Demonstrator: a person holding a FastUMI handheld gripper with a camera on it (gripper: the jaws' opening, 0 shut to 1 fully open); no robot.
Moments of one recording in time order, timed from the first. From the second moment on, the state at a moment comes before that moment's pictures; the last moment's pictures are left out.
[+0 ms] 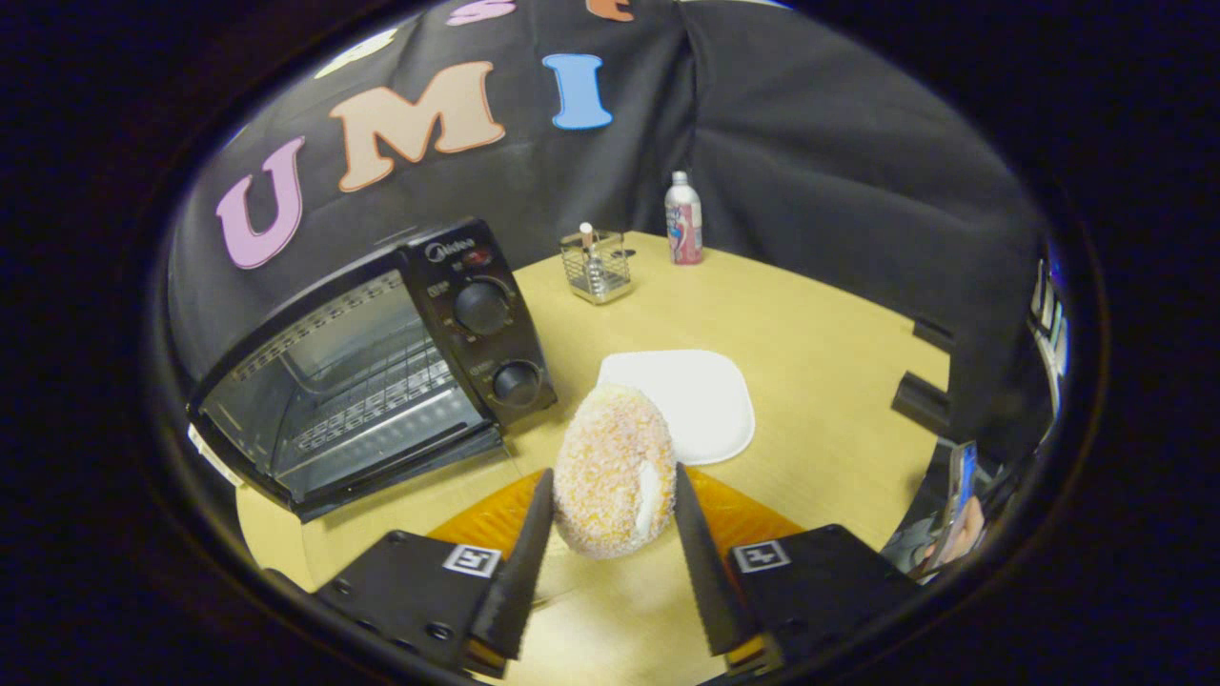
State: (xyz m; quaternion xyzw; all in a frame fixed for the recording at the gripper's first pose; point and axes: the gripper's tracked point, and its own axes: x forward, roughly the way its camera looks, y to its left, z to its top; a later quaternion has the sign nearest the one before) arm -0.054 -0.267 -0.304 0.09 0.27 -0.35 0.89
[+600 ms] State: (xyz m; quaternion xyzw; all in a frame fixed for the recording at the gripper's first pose) arm -0.027 -0.225 -0.239 -0.08 0.23 -0.34 0.91
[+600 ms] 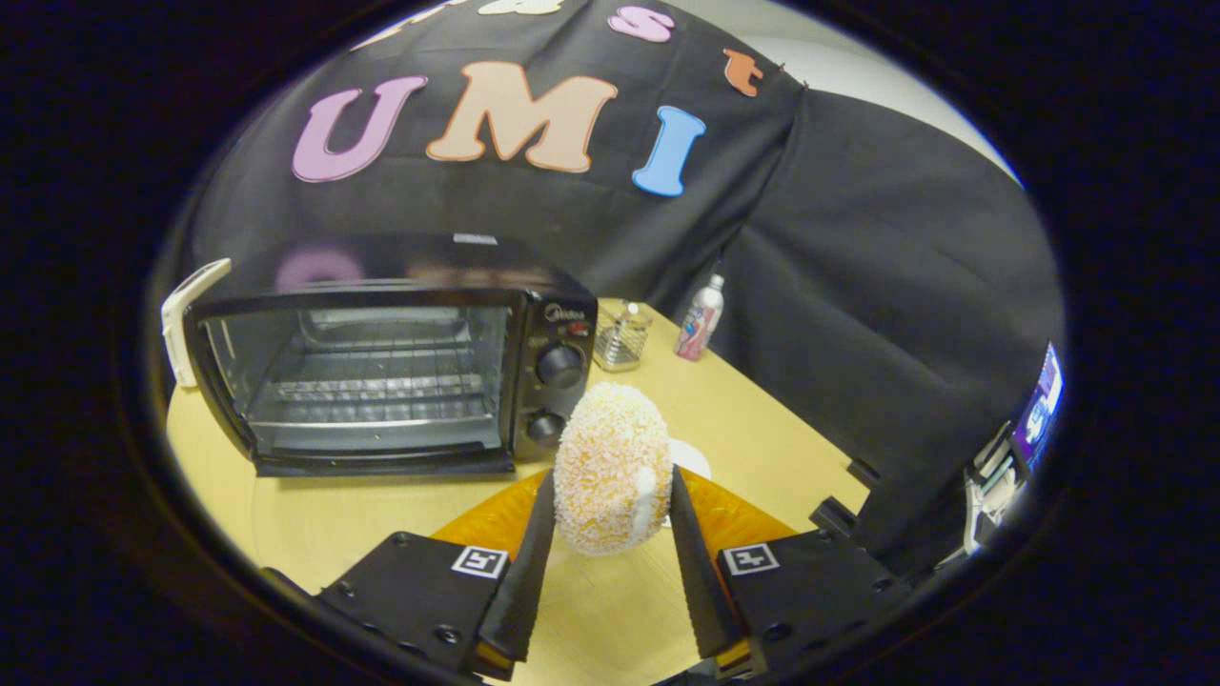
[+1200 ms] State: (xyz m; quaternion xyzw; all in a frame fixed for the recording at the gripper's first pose) arm 0.087 -0.121 -0.292 0.13 0.32 -0.18 0.92
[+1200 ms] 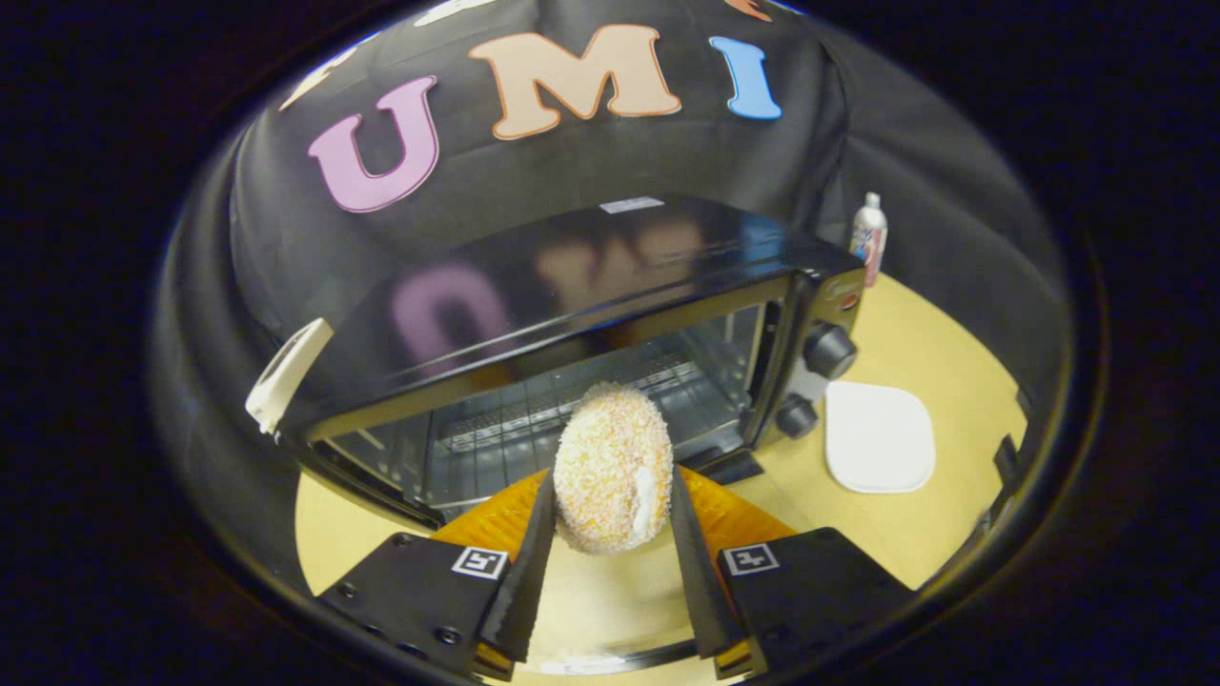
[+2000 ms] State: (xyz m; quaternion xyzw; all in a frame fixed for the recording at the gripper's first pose) arm 0.133 -0.131 -0.294 0.19 0.27 -0.15 0.93
